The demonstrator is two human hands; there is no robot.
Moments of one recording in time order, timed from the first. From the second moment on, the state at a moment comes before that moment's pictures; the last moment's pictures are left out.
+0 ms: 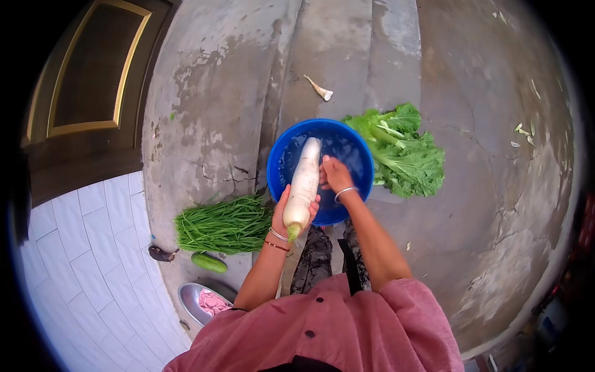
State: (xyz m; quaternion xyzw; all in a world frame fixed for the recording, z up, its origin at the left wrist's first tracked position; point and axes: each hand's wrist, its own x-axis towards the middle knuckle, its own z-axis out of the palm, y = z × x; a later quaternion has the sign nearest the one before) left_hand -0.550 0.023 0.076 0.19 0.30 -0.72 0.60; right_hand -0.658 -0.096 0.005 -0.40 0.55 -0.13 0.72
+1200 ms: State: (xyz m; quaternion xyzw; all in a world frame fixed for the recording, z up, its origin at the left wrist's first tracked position) left_hand -0.559 0.045 0.092 0.12 0.30 -0.73 0.60; right_hand -0.640 -0.149 0.013 -0.32 0.57 -0.08 0.76
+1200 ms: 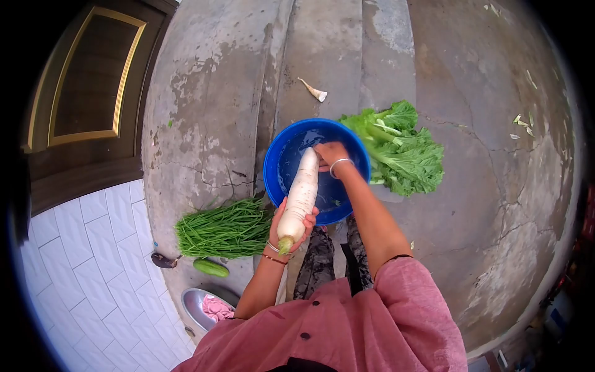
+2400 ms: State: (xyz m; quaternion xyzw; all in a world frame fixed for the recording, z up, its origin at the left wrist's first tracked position) left_hand -0.566 0.016 0.052 0.33 0.28 -0.70 0.57; right_hand -0.657 -0.099 0.010 -0.56 0.44 -0.15 0.69
